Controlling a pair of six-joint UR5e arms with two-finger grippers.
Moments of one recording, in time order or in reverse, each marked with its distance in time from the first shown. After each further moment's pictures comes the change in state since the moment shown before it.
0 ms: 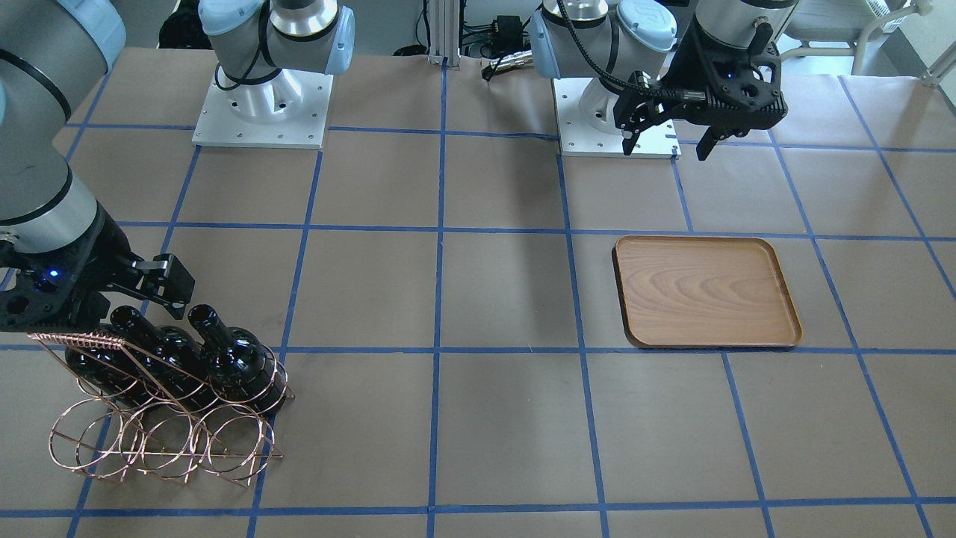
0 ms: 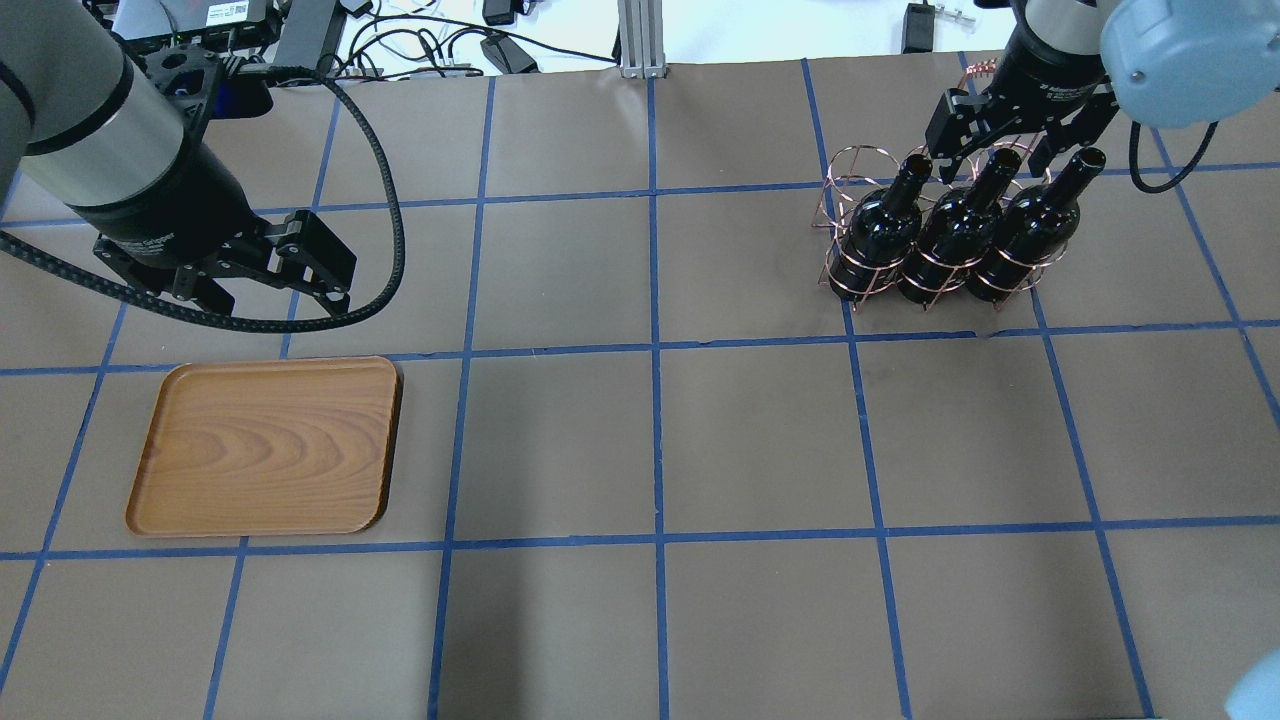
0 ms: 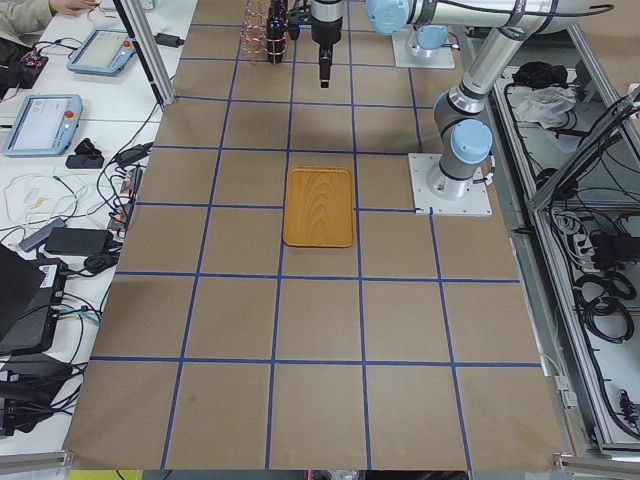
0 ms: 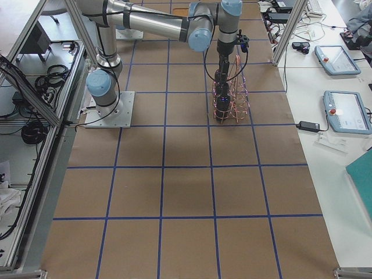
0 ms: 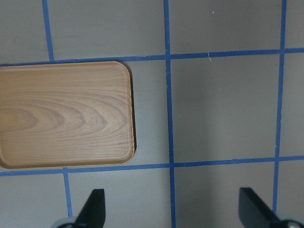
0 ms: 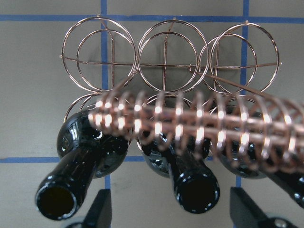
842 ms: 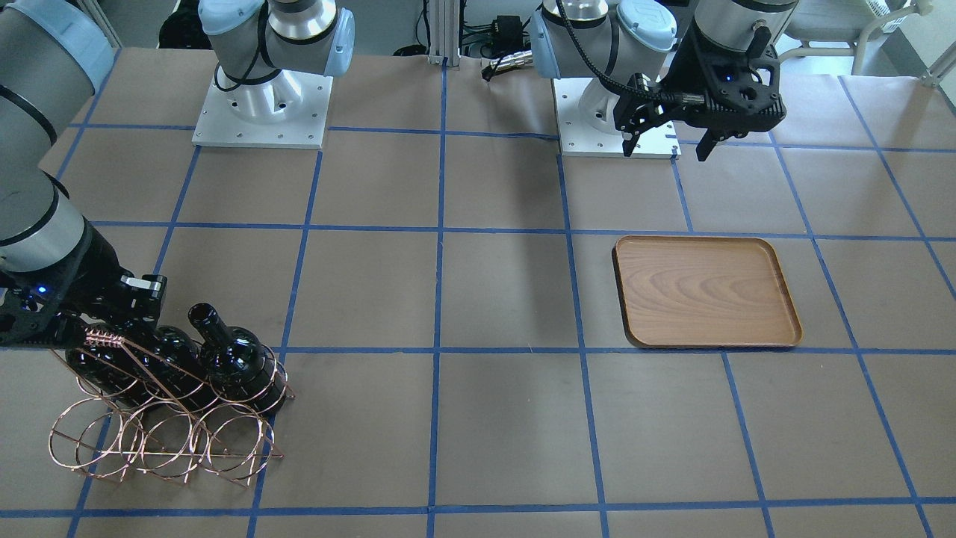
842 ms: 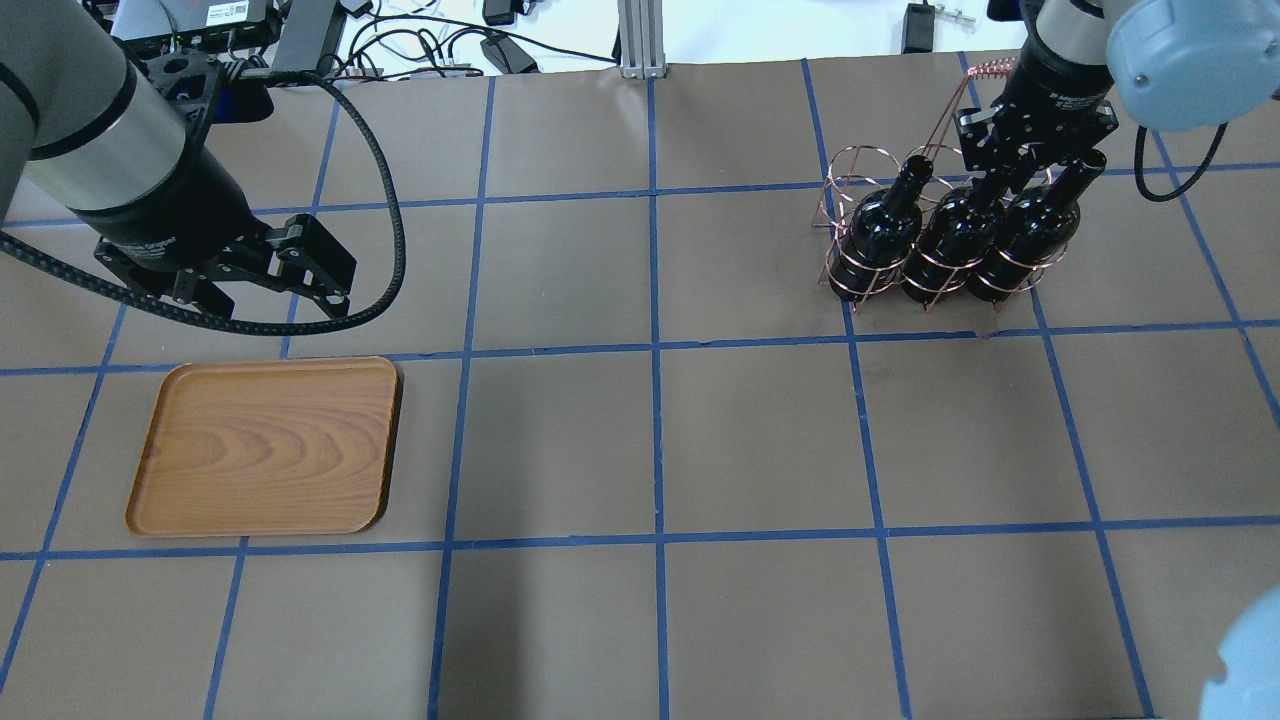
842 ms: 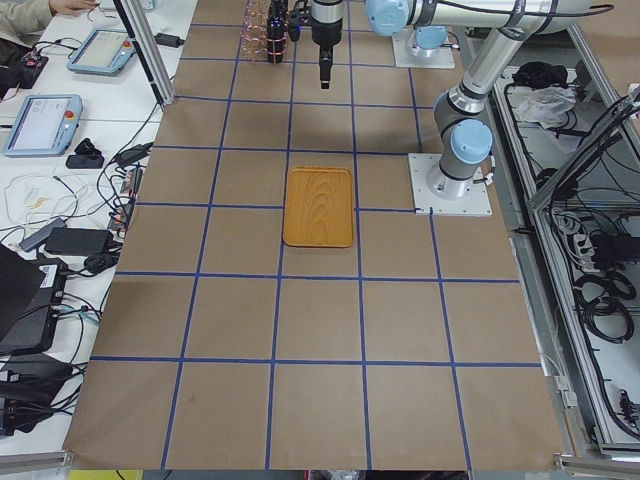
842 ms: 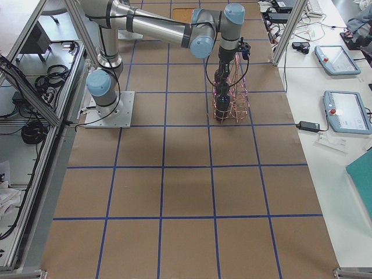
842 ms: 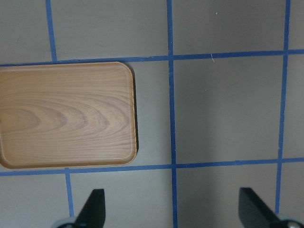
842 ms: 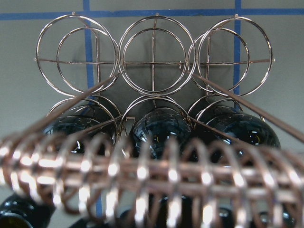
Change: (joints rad) left arm 0.000 0.000 -0.007 -0.001 0.008 0.000; right arm -0.023 0.018 -0.004 -0.003 -0.002 0.001
